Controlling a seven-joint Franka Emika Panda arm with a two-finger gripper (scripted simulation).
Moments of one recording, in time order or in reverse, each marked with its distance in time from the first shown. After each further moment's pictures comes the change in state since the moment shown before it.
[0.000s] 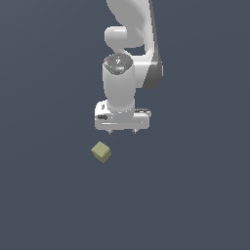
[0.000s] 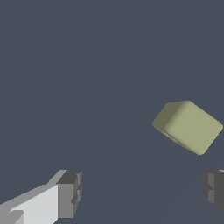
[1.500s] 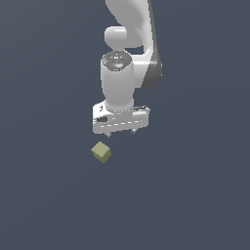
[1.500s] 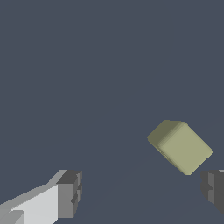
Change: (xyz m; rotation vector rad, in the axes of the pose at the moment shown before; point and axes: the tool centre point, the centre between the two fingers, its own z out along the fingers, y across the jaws) arm 0.013 0.005 -0.008 -0.012 0.037 -0.175
